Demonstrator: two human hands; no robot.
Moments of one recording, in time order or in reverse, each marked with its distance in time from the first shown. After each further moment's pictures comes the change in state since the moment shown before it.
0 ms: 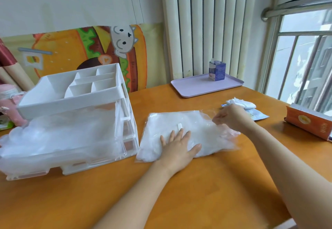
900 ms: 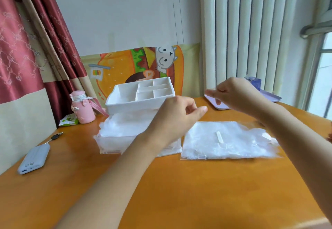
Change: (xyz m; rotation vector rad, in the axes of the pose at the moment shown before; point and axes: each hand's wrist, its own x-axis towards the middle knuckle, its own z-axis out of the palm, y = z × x) left_hand -0.154 -0.005 -0.180 -0.264 0.545 0.167; right_hand -0.075 -0.195 -0.059 -0.097 0.229 -0.447
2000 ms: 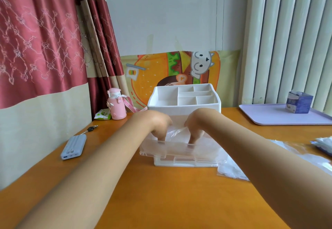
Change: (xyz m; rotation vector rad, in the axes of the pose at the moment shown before) left_hand 0.021 -0.115 -0.087 0.832 -0.728 -0.382; right_hand 0.061 -0.162 0.110 -0.648 -0.927 -0.274
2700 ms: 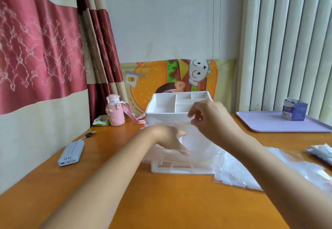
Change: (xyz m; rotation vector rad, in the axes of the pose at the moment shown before) left_hand 0.011 0.020 0.012 -0.274 0.008 0.169; right_hand -0.067 0.017 0.026 0.676 0.921 0.052
